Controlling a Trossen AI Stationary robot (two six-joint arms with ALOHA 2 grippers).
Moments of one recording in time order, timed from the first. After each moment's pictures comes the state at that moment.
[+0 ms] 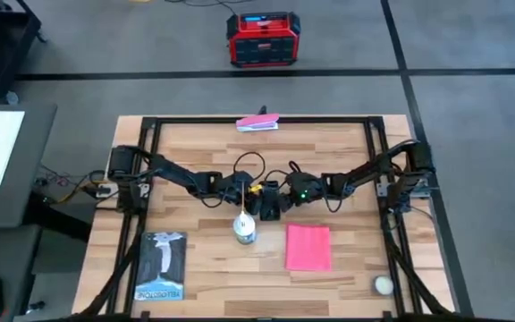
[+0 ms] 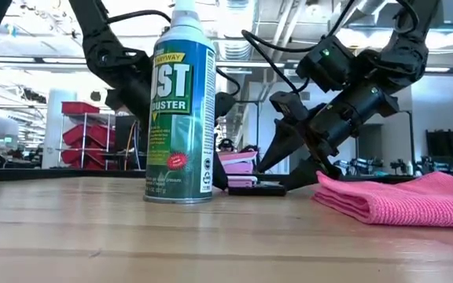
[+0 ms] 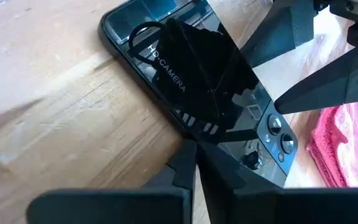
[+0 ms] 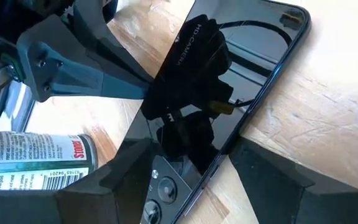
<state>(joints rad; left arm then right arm) 0.05 1.95 0.79 0.31 0.02 -0.90 -0.08 1.84 0.60 0.45 0.00 0.99</state>
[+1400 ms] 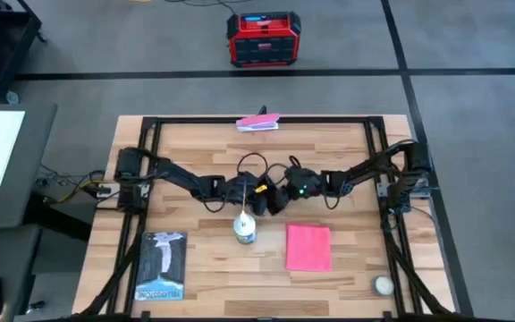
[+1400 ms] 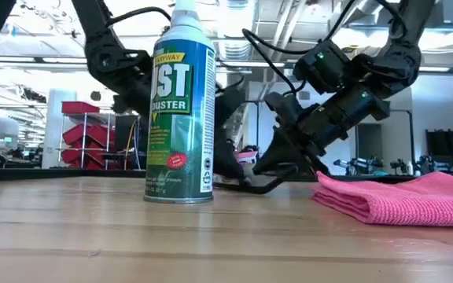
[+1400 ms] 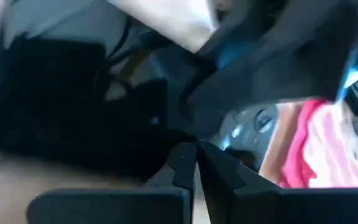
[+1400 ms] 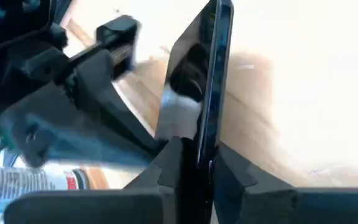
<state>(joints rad) 0.02 2.00 0.82 0.48 -0.09 -0.86 -0.09 1.85 0.60 0.54 0.04 0.87</state>
